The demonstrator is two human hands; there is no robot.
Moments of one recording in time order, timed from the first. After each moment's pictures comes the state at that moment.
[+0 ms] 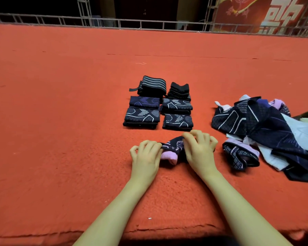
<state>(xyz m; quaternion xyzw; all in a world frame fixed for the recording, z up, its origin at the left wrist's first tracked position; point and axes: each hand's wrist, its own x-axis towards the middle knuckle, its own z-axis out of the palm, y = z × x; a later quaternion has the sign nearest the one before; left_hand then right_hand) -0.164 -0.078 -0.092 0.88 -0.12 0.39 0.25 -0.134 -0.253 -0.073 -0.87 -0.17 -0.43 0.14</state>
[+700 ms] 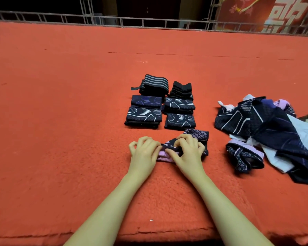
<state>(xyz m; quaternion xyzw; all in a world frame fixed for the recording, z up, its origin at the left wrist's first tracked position) -0.147 -0.064 -0.092 0.89 -0.12 0.34 0.28 -0.137 -0.220 -0.085 -0.89 -0.15 -0.30 0.31</state>
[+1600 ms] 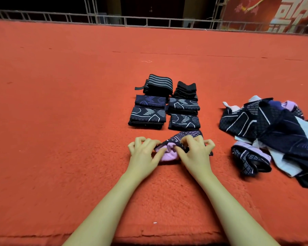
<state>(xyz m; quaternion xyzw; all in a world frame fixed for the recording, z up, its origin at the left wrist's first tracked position) -0.145 -0.050 -0.092 0.90 -0.10 0.32 0.27 -0.131 -0.220 -0.070 -0.90 -0.12 -0.32 0.27</state>
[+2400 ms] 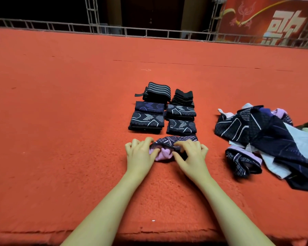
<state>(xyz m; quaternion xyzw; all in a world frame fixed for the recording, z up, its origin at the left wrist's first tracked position) -0.144 -0.051 -0.079 0.92 -0.02 0.33 0.23 -0.142 -0.230 -0.070 -0.90 -0.19 -0.30 0.27</state>
